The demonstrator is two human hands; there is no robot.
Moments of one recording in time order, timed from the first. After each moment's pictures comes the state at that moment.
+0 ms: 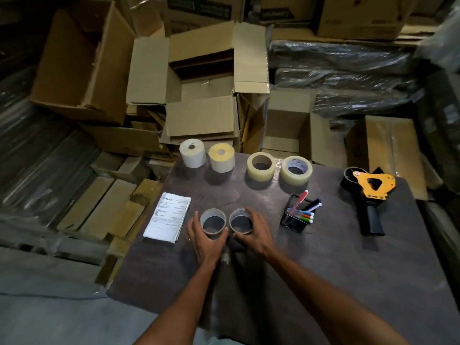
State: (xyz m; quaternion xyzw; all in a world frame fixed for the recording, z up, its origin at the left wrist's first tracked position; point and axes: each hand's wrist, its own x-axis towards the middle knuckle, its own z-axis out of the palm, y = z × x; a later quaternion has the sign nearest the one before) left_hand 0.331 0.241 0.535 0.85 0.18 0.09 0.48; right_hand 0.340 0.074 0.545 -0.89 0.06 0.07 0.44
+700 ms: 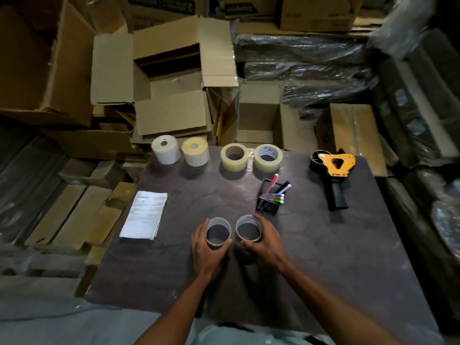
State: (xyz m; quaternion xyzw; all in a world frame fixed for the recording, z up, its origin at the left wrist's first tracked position) left_hand 0.274 0.205 0.523 0.88 0.02 0.05 0.48; right_hand 0.251 0.007 0.541 -0.88 0.13 0.00 0.46
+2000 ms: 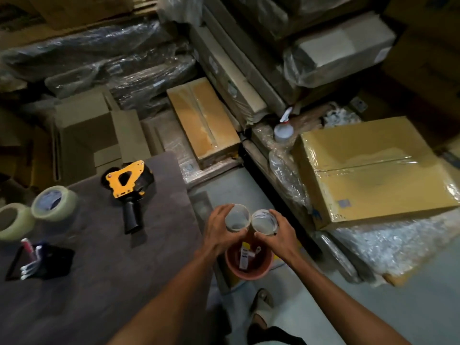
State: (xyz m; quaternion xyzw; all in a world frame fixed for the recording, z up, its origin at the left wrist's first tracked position) left_hand 0.150 -0.397 0.551 0.86 -0.34 -0.20 0.33; right_hand -0.005 -0.536 0.523 -0.77 0.42 -0.09 0.47
